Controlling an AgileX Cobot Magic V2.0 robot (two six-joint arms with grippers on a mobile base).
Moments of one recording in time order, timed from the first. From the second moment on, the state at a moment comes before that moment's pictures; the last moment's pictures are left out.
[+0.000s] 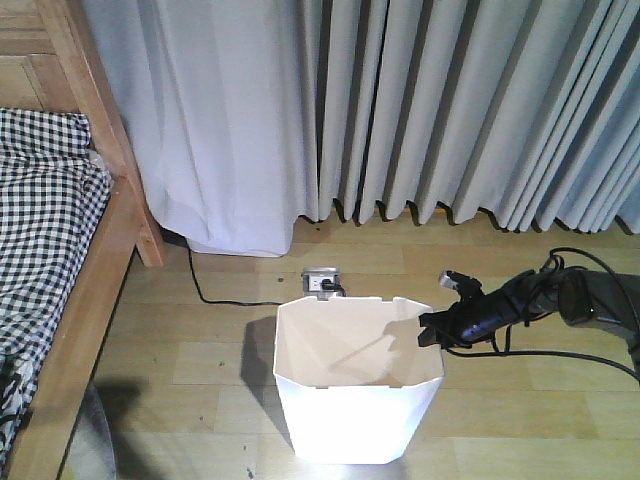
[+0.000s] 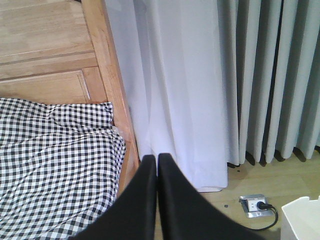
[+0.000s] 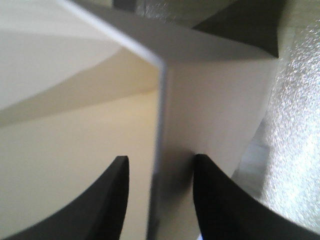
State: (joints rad) left arm 0.00 -0.02 0.03 0.14 0.27 -0.05; right arm -0.13 3.17 -2.00 0.89 0.73 -0.93
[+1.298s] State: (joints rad) left arm 0.00 -0.02 0.03 0.14 0.27 -0.05; right arm -0.23 2.85 -1.90 0.25 0.93 -0.26
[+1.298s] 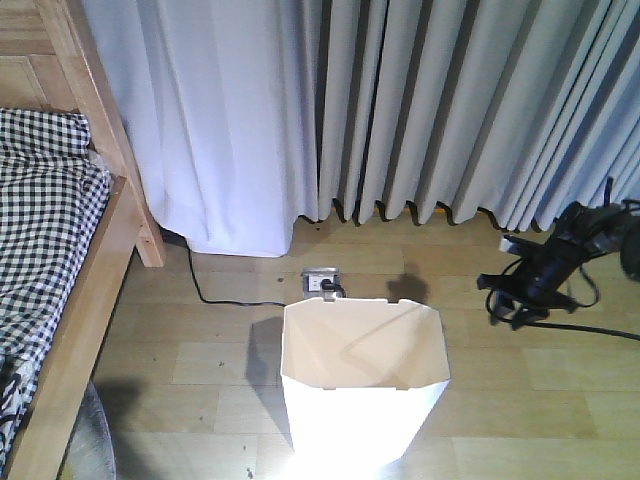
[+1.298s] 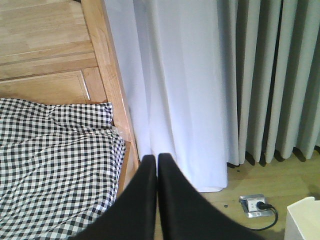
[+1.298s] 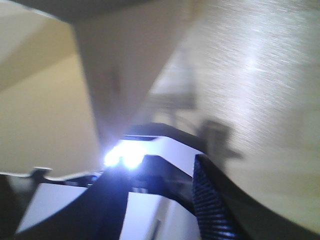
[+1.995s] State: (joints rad) left arm 0.00 -0.02 0.03 0.14 0.27 -0.05; right arm -0.19 1.95 -1.09 0.06 0.49 -0.17
